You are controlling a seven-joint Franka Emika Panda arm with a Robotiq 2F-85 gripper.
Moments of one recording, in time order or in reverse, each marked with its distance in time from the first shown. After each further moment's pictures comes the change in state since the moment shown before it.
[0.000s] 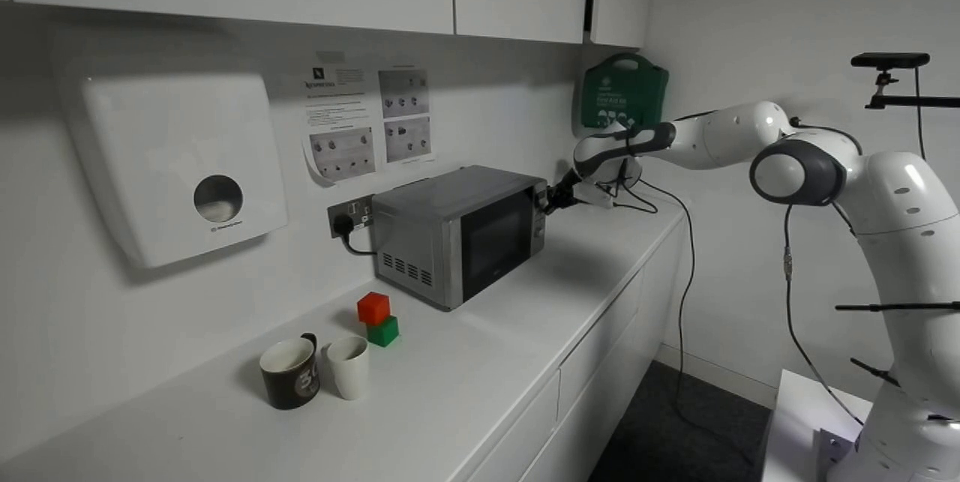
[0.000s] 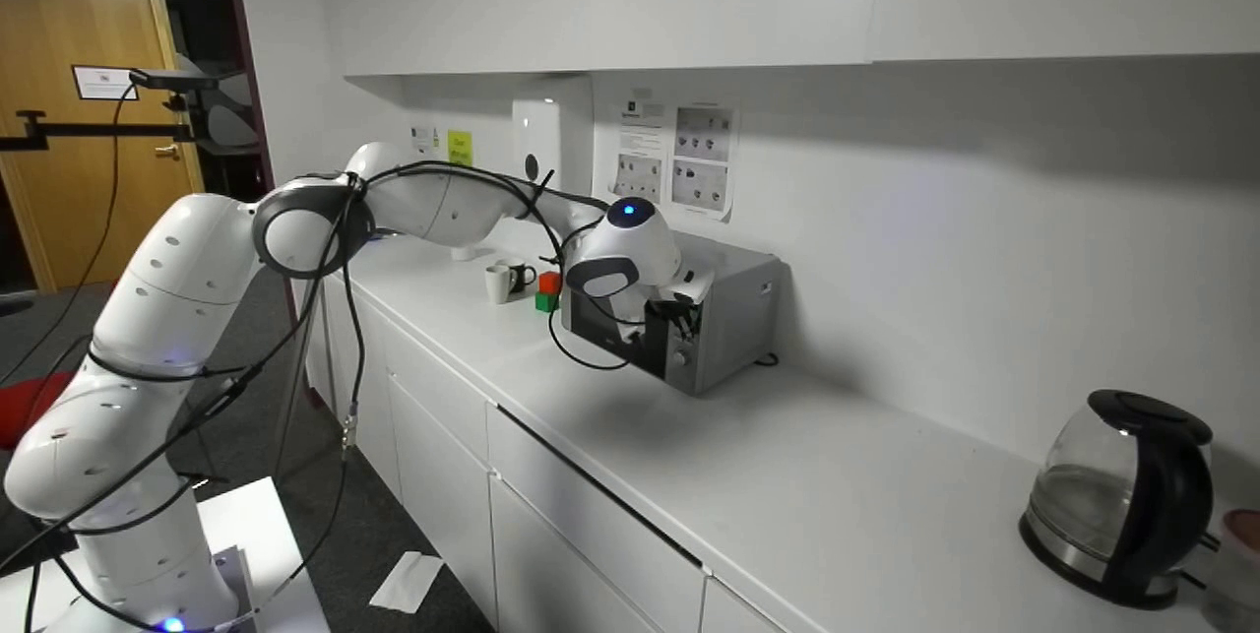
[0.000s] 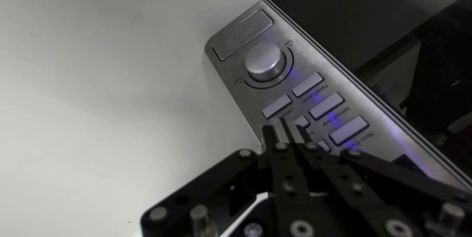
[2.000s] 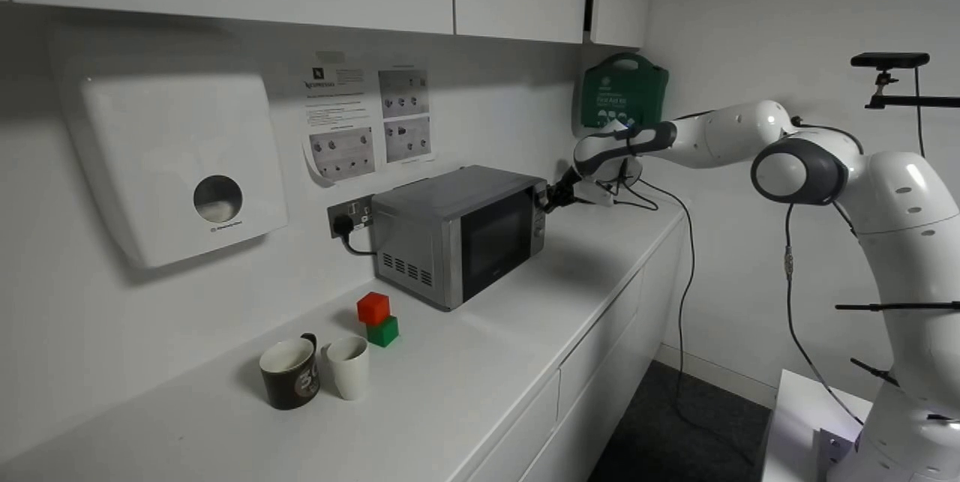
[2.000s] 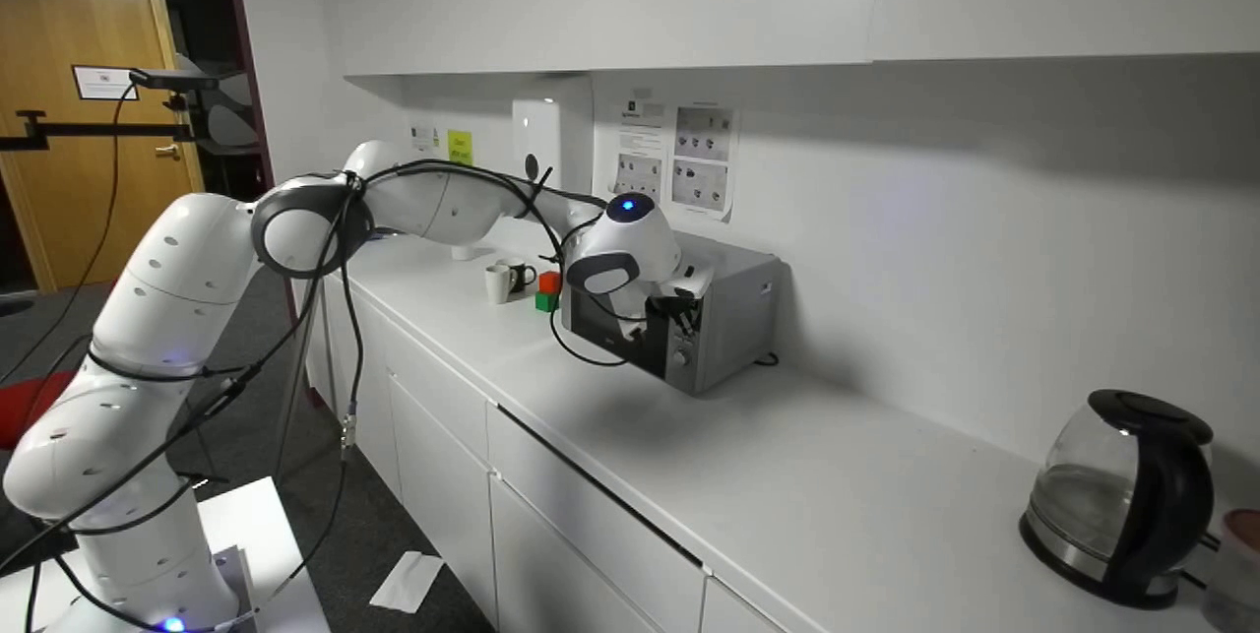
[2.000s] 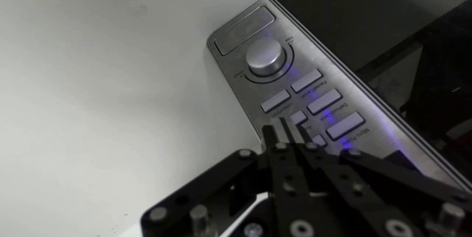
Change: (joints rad) arm -0.009 -0.005 0.013 0.004 -0.039 -0.001 0.000
